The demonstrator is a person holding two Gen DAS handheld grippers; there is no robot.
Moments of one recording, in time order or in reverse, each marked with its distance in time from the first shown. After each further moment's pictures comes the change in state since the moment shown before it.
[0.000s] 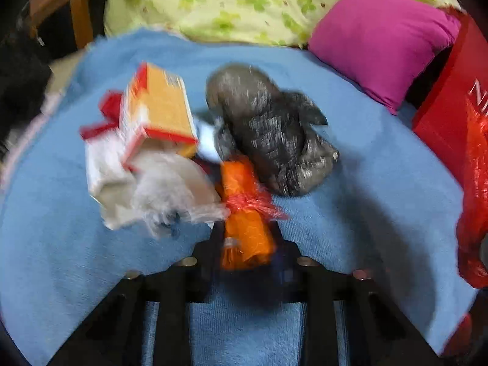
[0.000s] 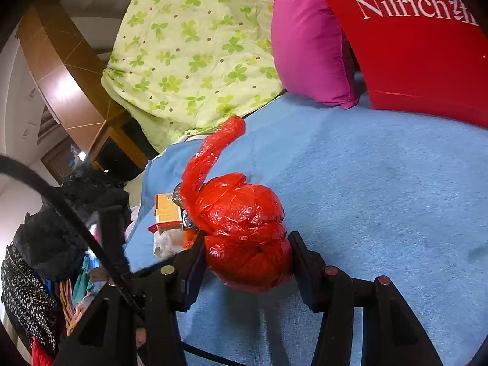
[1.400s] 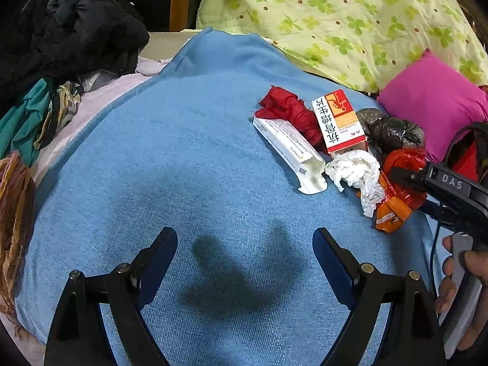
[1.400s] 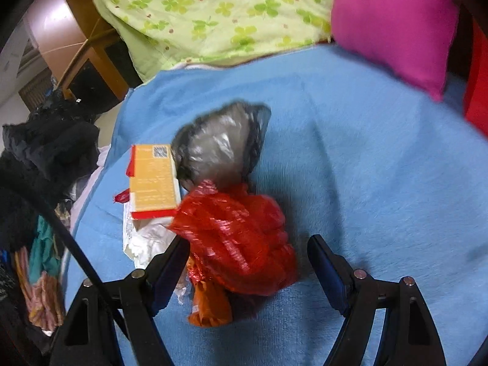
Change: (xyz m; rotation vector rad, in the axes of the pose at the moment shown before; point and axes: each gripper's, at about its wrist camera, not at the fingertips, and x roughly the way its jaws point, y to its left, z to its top) left arm -0.067 0.144 -0.059 -0.233 -0.118 0.140; right arm 0.168 0.076 0.007 -0.148 0.302 -0.120
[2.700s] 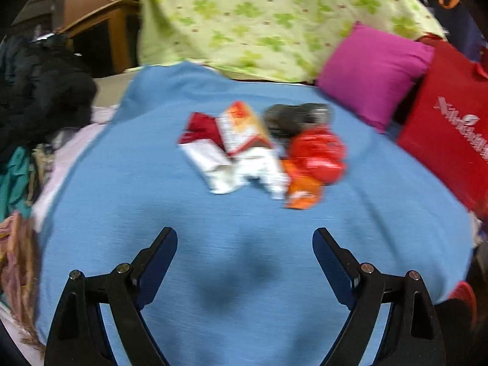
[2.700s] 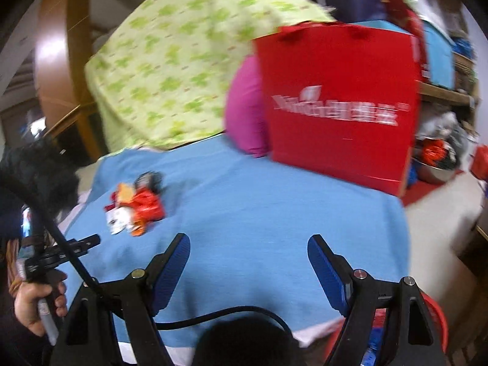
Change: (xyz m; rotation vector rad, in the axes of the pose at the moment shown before) left arm -0.058 -0.066 -0.014 0.241 -0.058 -0.070; right arm -0.301 -0.082 -0.152 -0.039 -0.408 -0.264
